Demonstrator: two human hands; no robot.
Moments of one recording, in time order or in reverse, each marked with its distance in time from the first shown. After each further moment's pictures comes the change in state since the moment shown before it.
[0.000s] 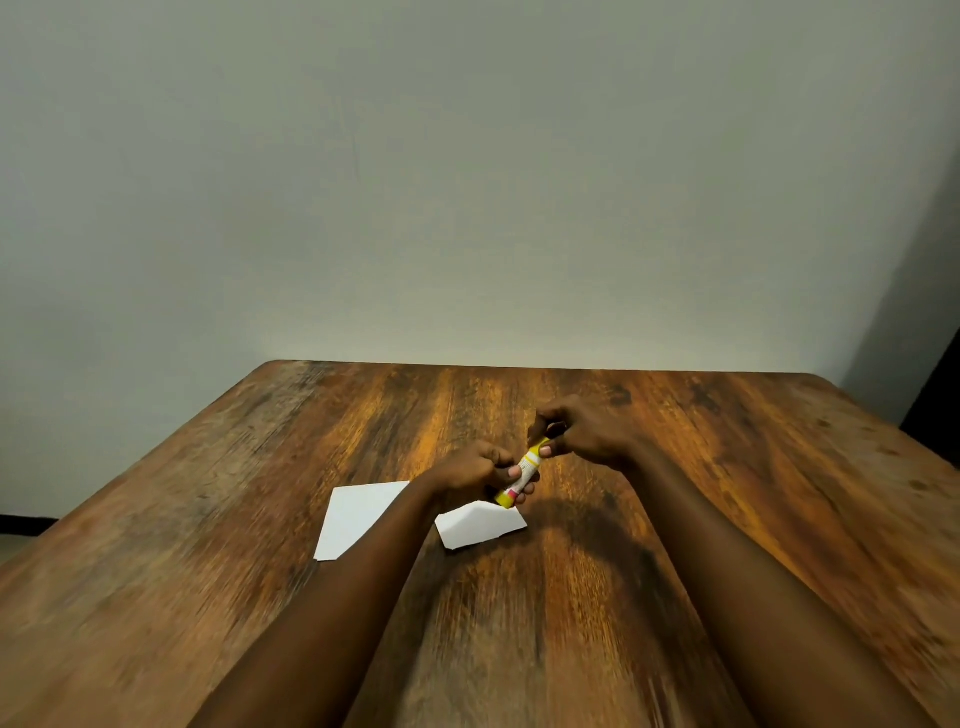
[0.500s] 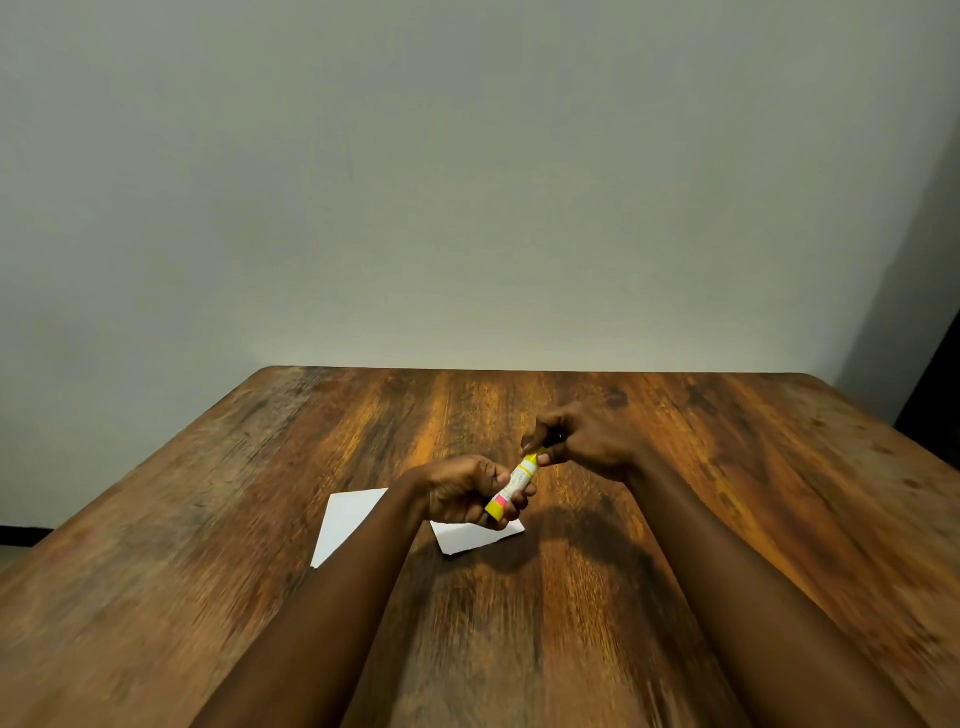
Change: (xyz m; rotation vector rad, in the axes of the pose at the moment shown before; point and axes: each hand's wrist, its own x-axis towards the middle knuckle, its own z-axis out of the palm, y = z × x) left_hand -0.010 0.004 -0.006 -0.453 -0.356 -0.216; right_hand -0.009 0.003 0.002 0.240 -0.033 -0.019
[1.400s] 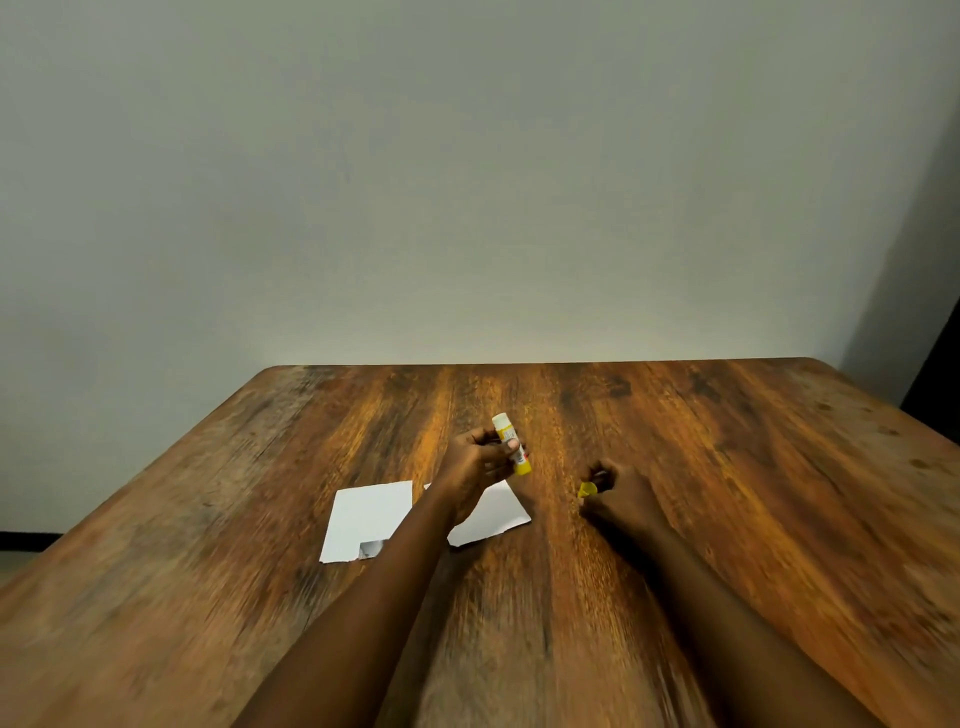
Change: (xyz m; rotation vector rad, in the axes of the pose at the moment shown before) left_hand 0.016 -0.015 0.019 -0.032 0.664 0.561; right_hand -0.041 0.077 0.042 0.079 0.530 0.383
